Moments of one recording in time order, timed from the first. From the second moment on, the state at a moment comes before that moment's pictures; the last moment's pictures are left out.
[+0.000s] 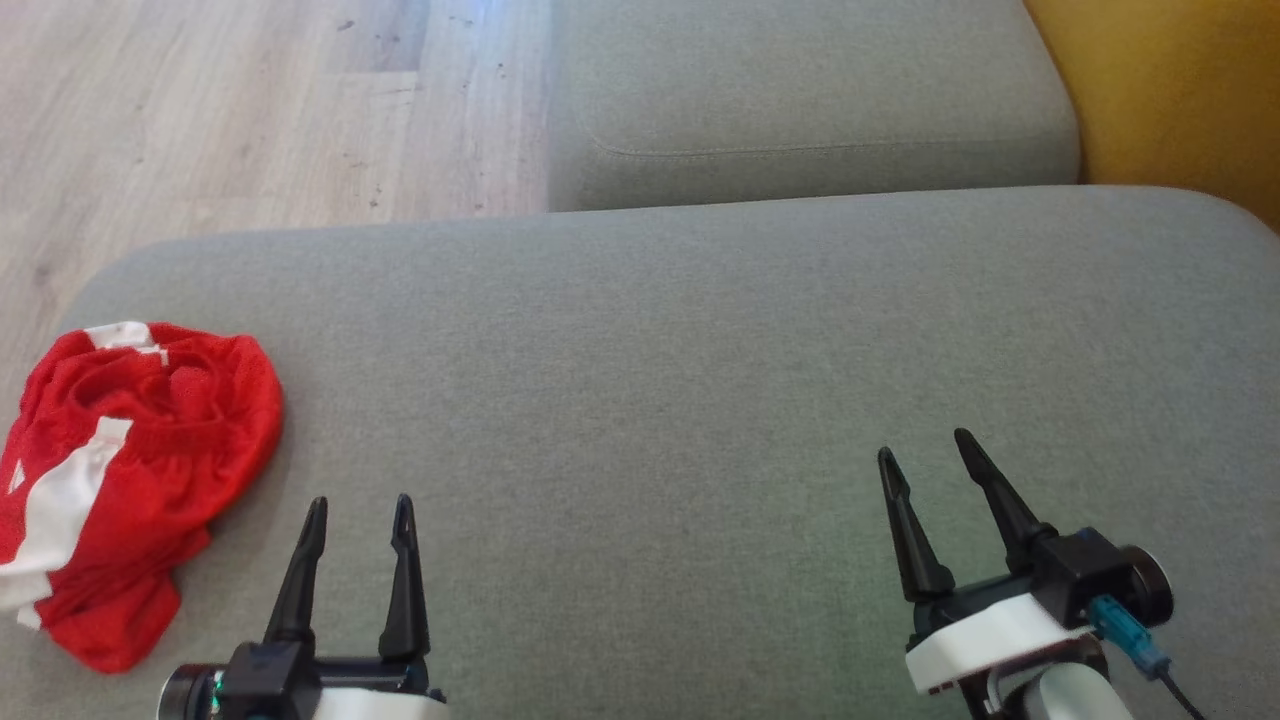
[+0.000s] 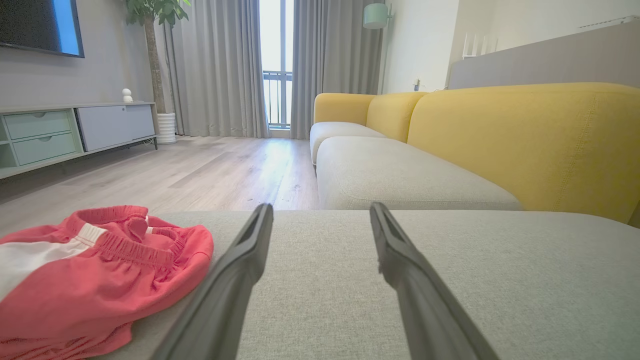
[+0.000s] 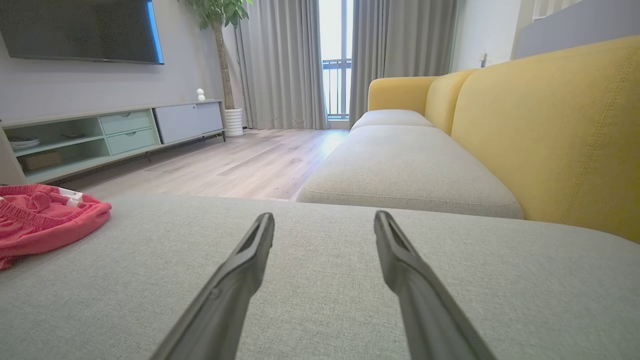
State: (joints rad) left arm 0.11 0.05 -0.12 0.12 -0.12 -0.01 -0.25; right arm 0.01 -0.04 0.16 0.24 0.05 0.13 -0.25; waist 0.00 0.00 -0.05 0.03
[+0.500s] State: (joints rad) left arm 0.12 0.05 -0.10 0.12 -0.11 -0.02 -0.25; right arm 0.01 -0.04 0.17 0.24 0.06 0.13 -0.25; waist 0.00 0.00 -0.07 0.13
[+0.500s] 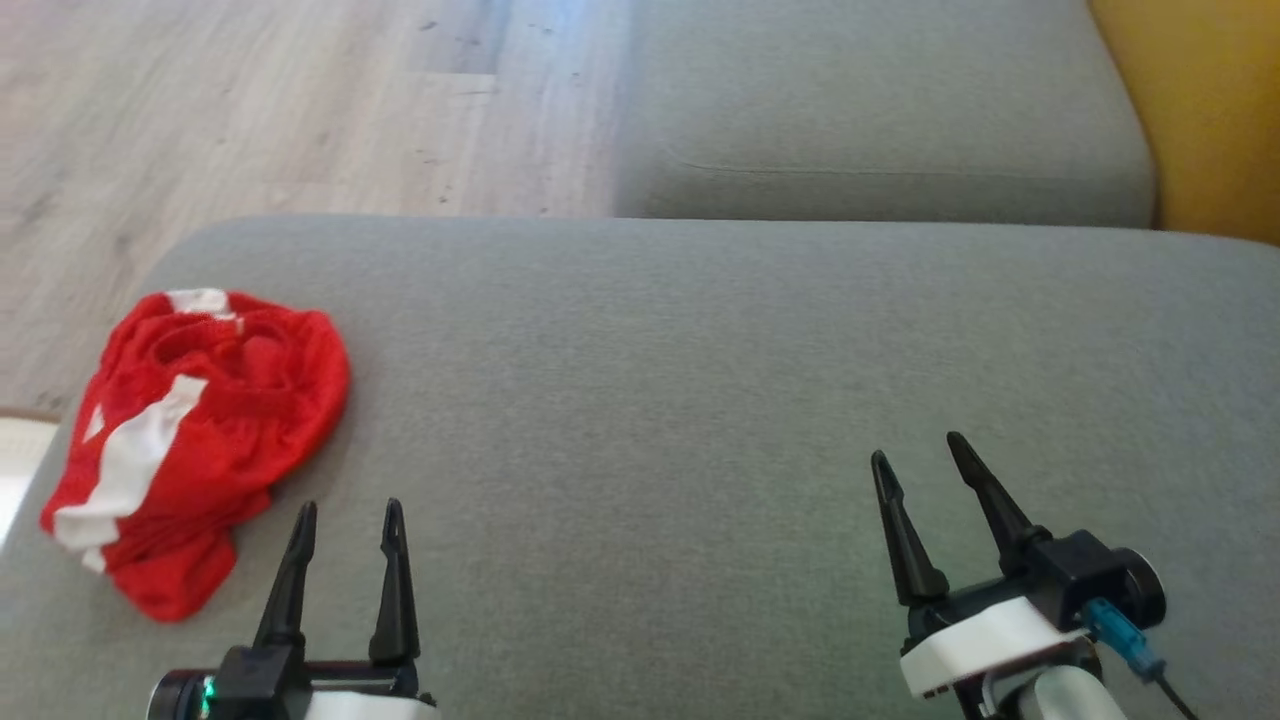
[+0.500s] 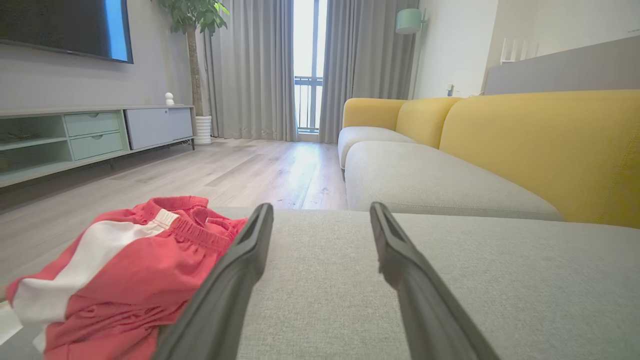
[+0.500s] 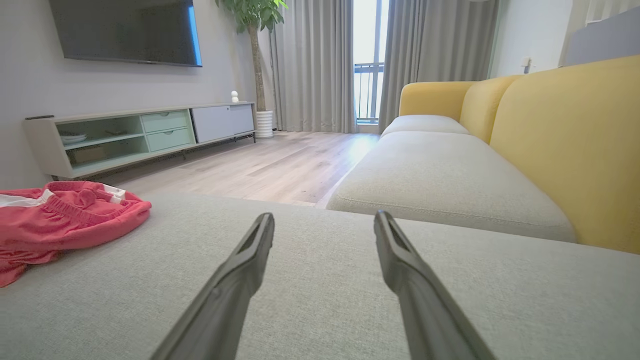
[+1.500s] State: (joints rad) left arm 0.15 0.05 -0.06 0.12 -0.10 -0.03 -0.25; right arm 0.03 -0.04 0.18 0.23 0.07 0.13 -0.25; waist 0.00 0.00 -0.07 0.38
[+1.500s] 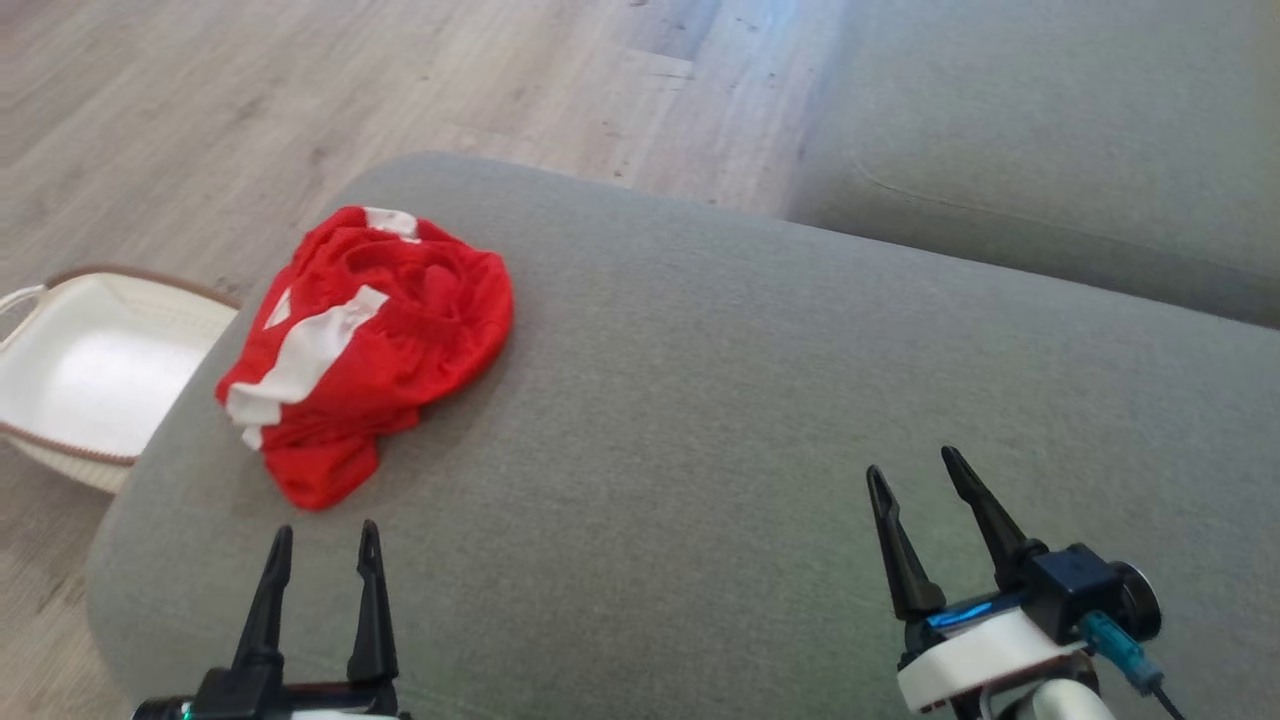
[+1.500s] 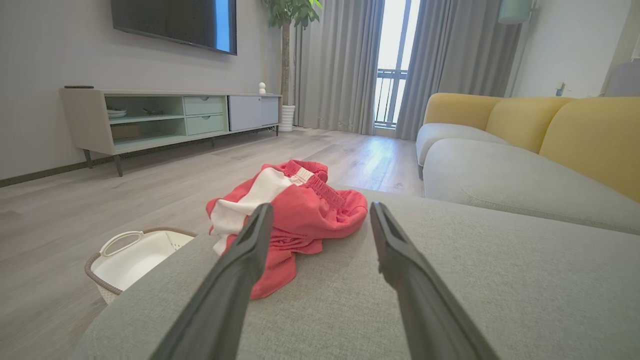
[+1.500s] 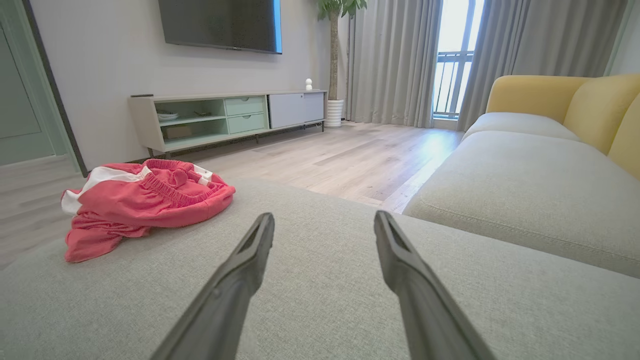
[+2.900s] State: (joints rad) left arm -0.85 0.19 -0.16 0.71 -0.35 -0.13 0.17; right arm -0.16 -0.25 0.15 0.21 -0.03 0.13 -0.25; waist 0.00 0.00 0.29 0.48
